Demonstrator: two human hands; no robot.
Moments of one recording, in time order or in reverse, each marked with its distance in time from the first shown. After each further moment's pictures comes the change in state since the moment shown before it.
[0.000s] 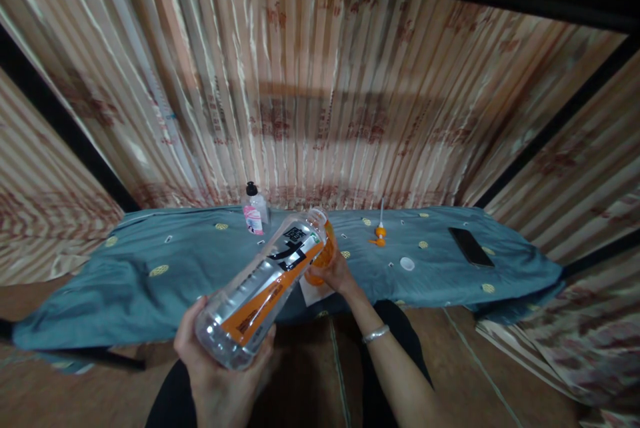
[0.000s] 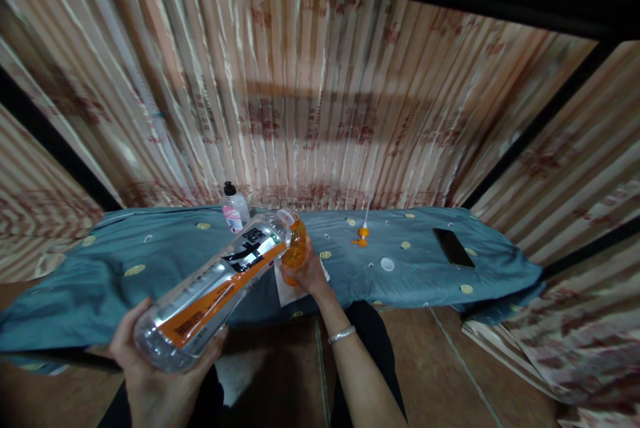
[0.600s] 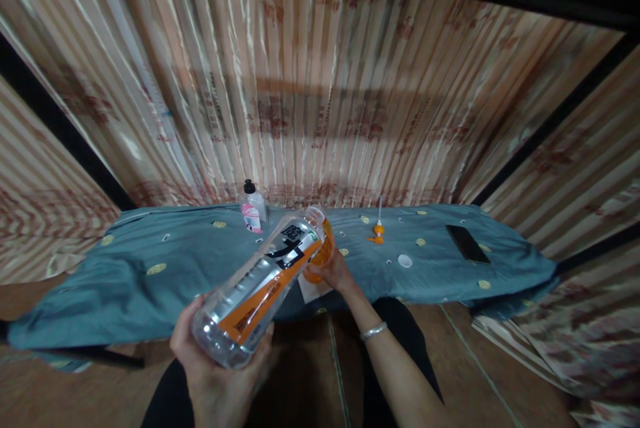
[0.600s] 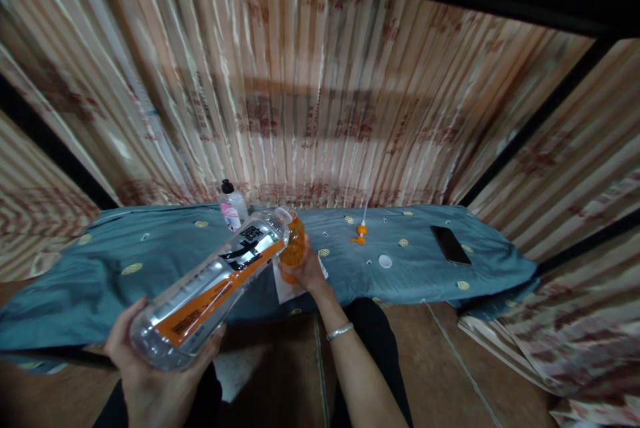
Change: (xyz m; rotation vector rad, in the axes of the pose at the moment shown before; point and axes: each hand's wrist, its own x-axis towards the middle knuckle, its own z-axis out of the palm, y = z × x) left_hand 0.004 0.017 0.007 0.026 0.045 0.145; right_hand 0.001 0.001 0.001 0.035 0.013 0.047
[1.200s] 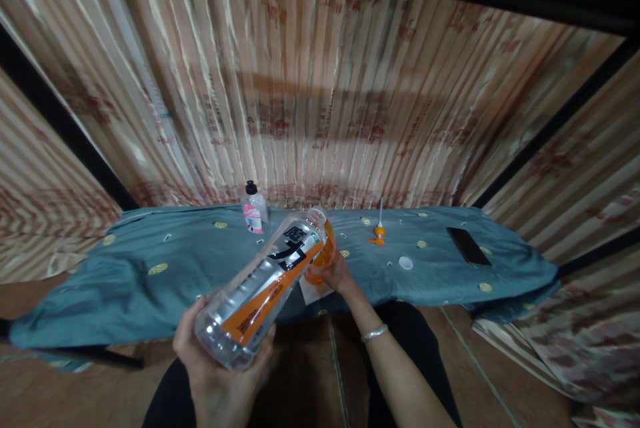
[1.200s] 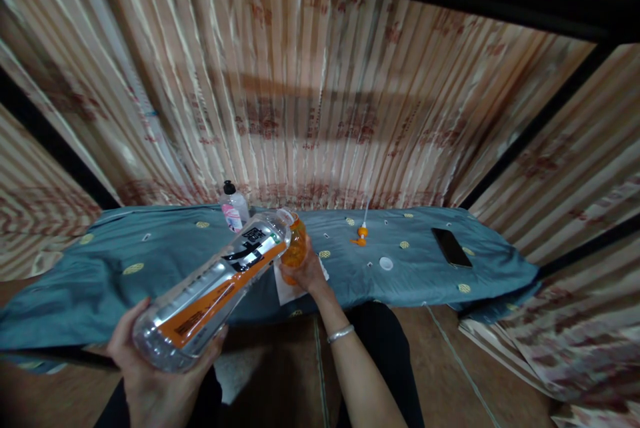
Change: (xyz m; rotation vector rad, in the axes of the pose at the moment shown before) left_hand -0.007 -0.014 -0.005 -0.005 -0.061 0.023; right_hand 0.000 0.001 0.000 -0.022 0.015 -0.015
